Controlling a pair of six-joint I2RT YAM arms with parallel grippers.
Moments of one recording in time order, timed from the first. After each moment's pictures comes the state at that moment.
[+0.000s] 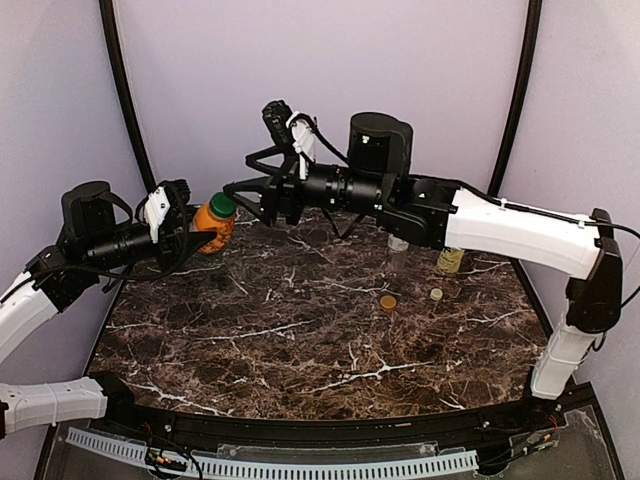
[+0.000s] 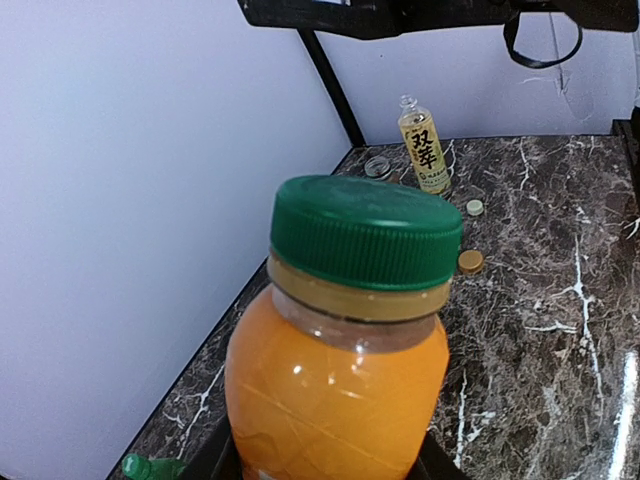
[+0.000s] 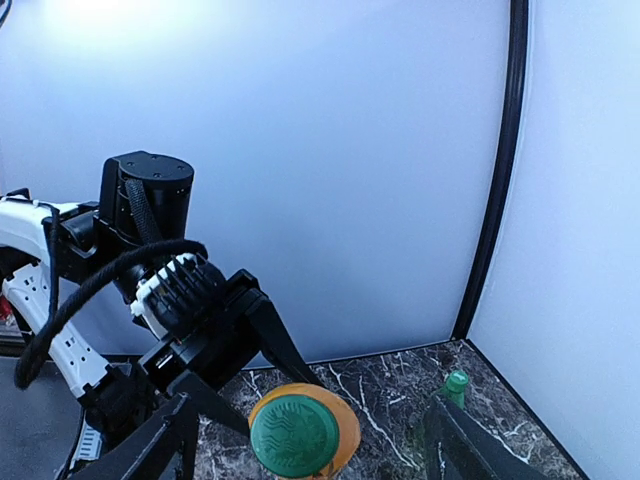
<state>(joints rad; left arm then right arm) -0.51 0.82 0.87 -0.28 0.37 0.50 1.08 1.73 1.64 0.14 -0.30 -0.06</state>
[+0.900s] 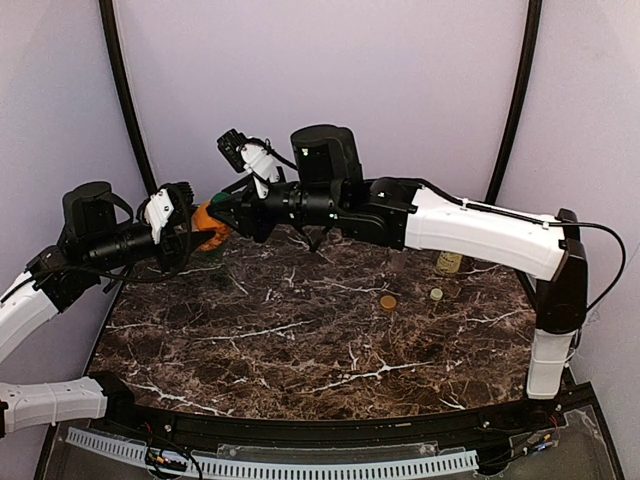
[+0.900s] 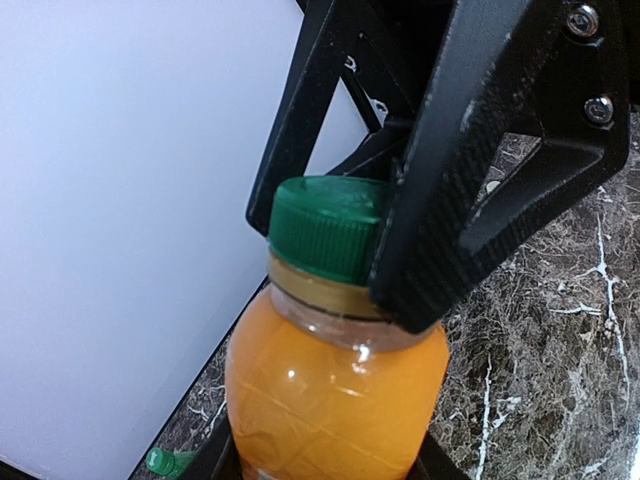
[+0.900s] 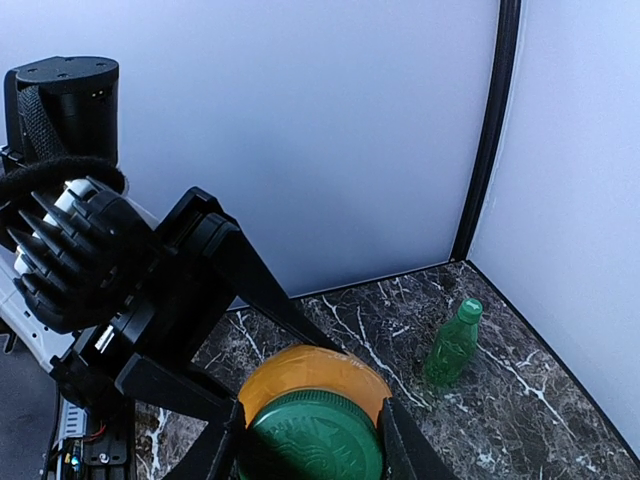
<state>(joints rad) -0.52 0.82 0.87 -0.28 0.29 0.58 1.15 1.93 1.90 -0.13 -0.14 -0.04</state>
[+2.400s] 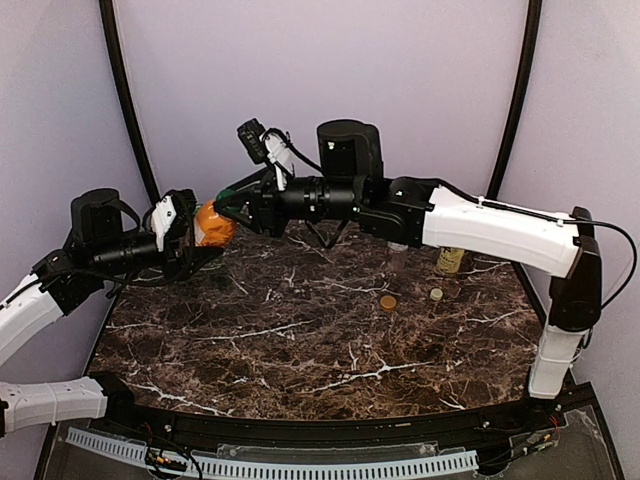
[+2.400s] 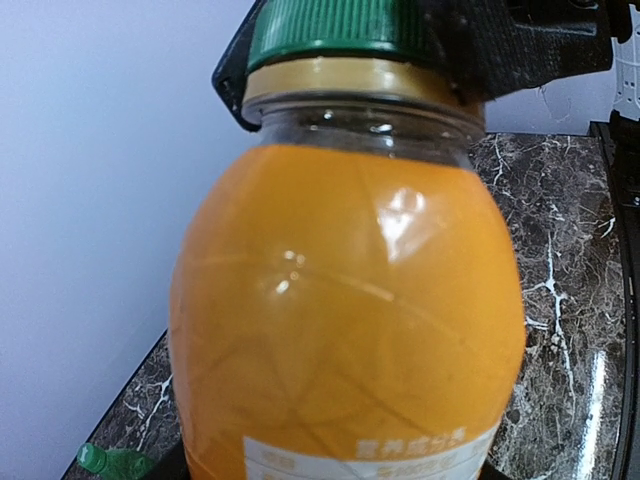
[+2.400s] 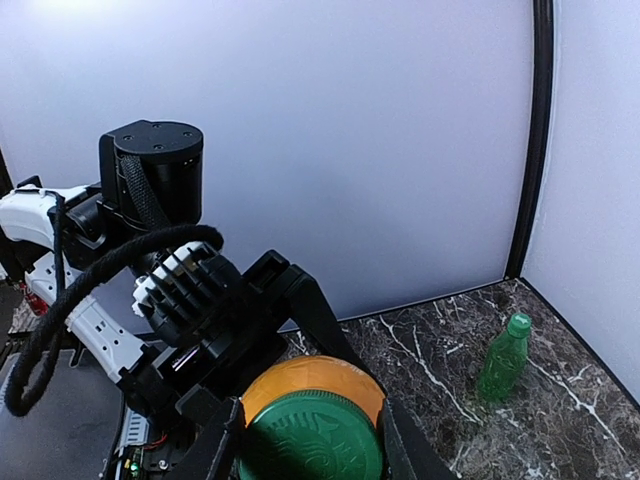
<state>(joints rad) -0.52 0.83 0.83 -0.28 0.40 0.47 1.10 1.85 1.78 -0.02 -0.32 0.06</state>
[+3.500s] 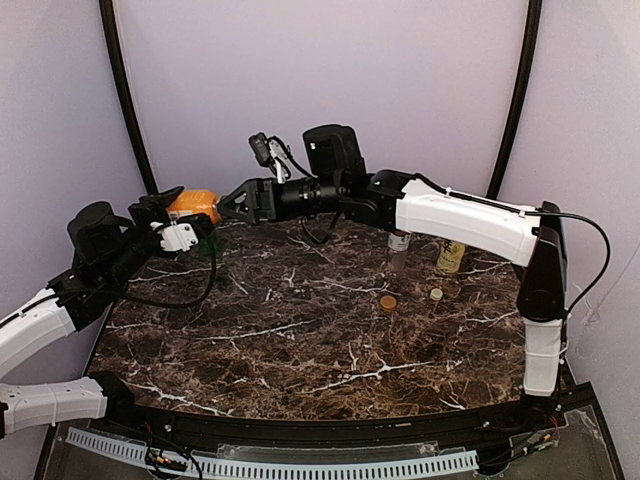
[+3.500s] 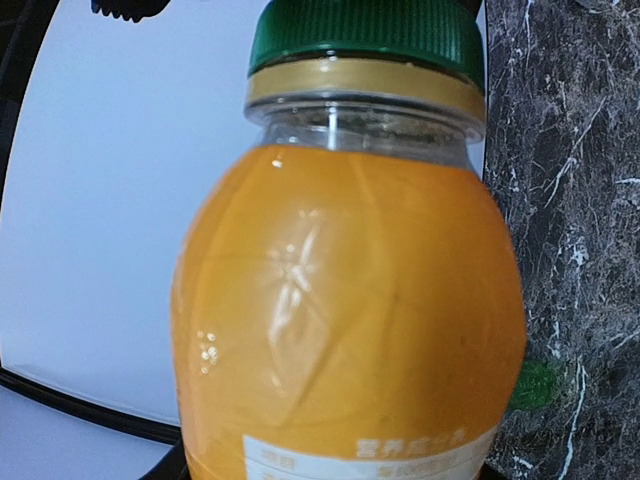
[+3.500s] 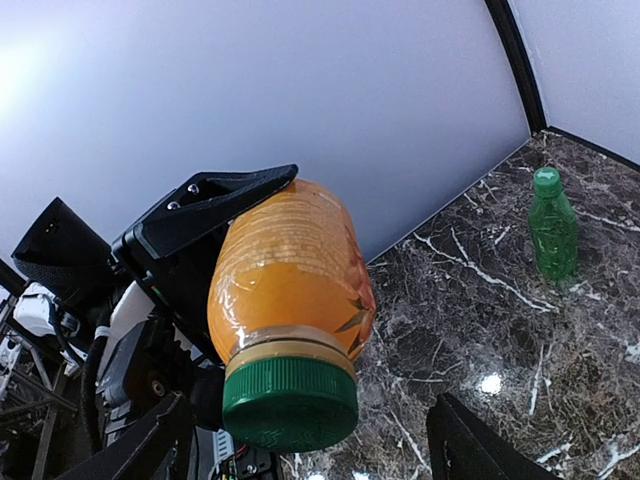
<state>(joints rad) -0.52 0.82 0.66 0.14 -0.14 1.35 1.00 2.01 1.93 -0.16 -0.45 0.48</state>
